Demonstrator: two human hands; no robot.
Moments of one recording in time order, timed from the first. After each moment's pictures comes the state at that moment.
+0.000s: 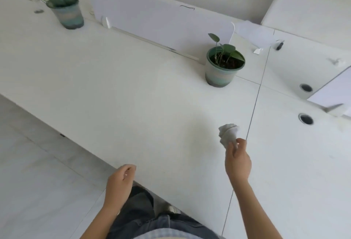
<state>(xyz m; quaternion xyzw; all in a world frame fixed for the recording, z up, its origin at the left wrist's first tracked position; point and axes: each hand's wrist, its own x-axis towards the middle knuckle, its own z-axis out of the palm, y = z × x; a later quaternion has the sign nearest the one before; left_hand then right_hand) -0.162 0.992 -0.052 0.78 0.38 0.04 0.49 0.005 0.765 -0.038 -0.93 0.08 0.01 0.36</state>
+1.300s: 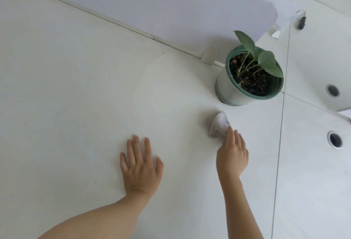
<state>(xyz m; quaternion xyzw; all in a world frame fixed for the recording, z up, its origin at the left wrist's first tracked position) 0.071 1.075 -0.143 0.97 0.23 0.03 0.09 0.172 0.902 -0.098 -0.99 0.07 -0.07 0.12</state>
